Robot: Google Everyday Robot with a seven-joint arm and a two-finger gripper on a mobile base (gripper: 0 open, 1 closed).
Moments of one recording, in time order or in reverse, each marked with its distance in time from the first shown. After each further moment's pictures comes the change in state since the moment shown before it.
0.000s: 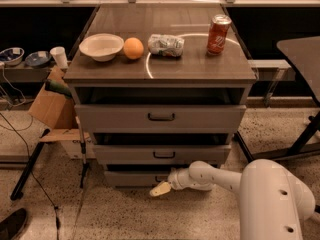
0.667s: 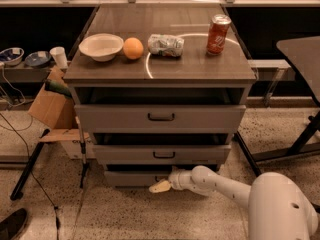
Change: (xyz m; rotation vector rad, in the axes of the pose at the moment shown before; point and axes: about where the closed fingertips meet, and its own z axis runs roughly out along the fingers) arm -0.008 -0.016 0.006 0.053 -0.127 0.038
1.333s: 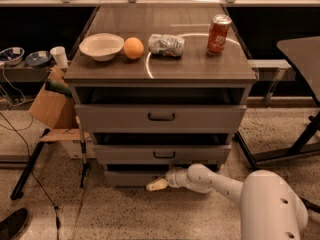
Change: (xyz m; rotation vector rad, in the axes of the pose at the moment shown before) arm -0.004 -0.004 0.017 -0.009 -0.005 0.014
